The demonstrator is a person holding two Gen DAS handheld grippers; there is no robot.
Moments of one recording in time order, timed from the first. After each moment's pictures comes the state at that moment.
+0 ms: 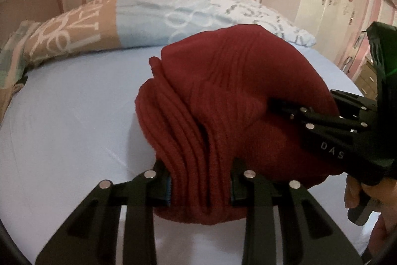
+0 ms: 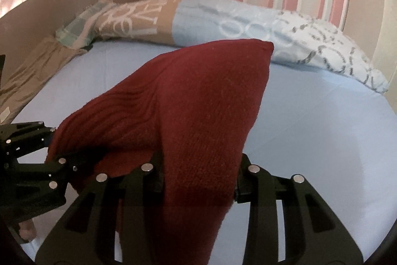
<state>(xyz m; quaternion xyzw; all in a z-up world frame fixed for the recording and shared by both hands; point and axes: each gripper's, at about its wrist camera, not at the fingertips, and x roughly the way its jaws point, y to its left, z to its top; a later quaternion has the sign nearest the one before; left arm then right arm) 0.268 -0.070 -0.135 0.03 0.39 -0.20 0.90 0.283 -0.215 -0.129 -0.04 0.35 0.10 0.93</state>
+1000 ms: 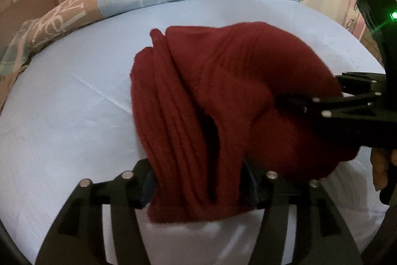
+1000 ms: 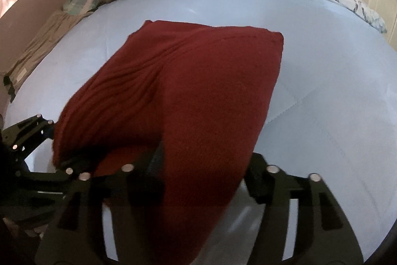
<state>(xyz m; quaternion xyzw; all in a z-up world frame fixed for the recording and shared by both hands) 0.099 -0.178 -0.224 0.09 0.43 -0.17 0.88 0.130 -0.318 -0.219 0.00 0.46 0.13 0.88</state>
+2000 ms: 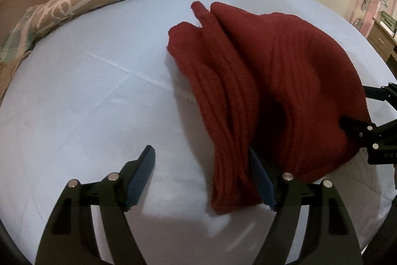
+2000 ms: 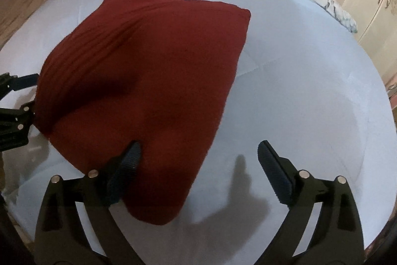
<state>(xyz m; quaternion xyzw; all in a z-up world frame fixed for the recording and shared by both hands) 0.110 -0.118 -0.244 0.09 0.46 -0.16 0.87 0.098 -0.323 -0.244 -0.08 0.49 0.02 0.87</state>
